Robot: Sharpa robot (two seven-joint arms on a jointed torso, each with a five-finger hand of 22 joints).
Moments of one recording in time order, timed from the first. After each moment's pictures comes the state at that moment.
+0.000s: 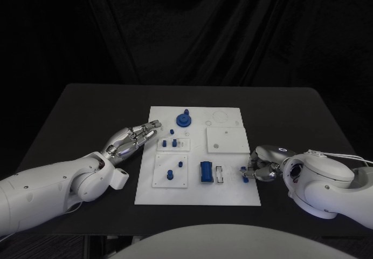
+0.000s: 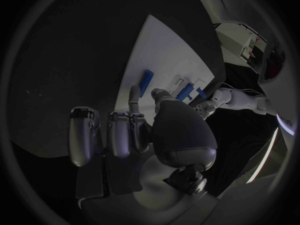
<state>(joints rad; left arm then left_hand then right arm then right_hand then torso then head) 1.02 -0.91 -0.21 1.43 -0.27 0.00 0.68 1.56 0.26 -0.18 0.26 0.57 0.47 0.12 0.05 0.05 0.11 0.11 0.20 0.03 0.00 0.11 0.00 0.00 0.15 0.02 0.20 0.01 0.04 1.12 -1.16 -0.25 1.99 -1.49 -0.24 -0.68 1.11 -0.03 -0.01 0.29 0.57 0.96 0.03 0.39 0.92 1.47 -0.04 1.57 1.31 1.46 -0.10 1.53 1.31 0.02 1.47 0.01 1.47 1.31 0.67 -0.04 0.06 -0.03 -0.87</state>
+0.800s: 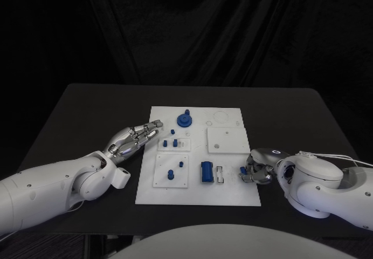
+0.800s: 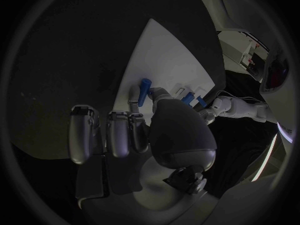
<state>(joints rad) 1.02 -0.90 -0.21 1.42 -0.27 0.00 0.68 1.56 0.25 -0.18 0.26 0.57 0.47 0.12 0.05 0.05 0.11 0.11 0.20 0.03 0.00 0.11 0.00 0.00 0.15 0.02 0.20 0.01 0.04 1.10 -1.11 -0.24 1.95 -1.52 -0.19 -0.68 1.25 -0.03 0.05 0.25 0.79 0.94 0.06 0.33 0.99 1.47 -0.02 1.57 1.31 1.47 -0.09 1.51 1.31 0.02 1.47 0.02 1.44 1.31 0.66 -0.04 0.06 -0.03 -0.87</state>
